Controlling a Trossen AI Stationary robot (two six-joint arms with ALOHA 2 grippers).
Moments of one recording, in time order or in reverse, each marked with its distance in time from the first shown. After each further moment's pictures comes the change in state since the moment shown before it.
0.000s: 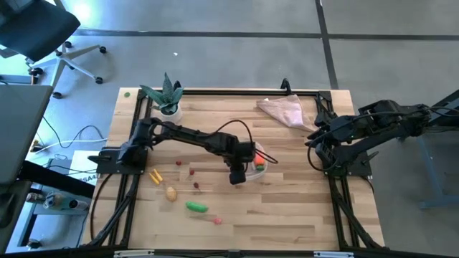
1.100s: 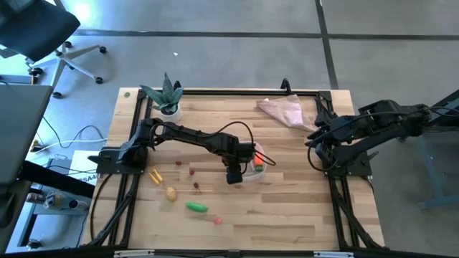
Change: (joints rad) left arm 0.000 0.021 0.025 -0.109 -0.027 0.017; right arm 0.000 0.000 0.000 0.000 0.000 0.000
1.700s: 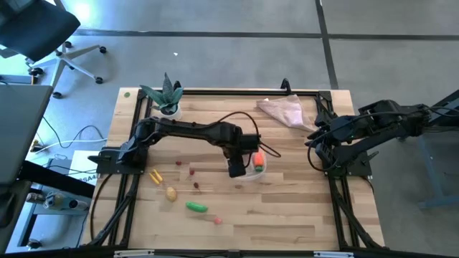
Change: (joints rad) left arm 0.001 0.000 0.341 -0.383 -0.082 -0.052; right arm 0.000 0.000 0.000 0.000 0.000 0.000
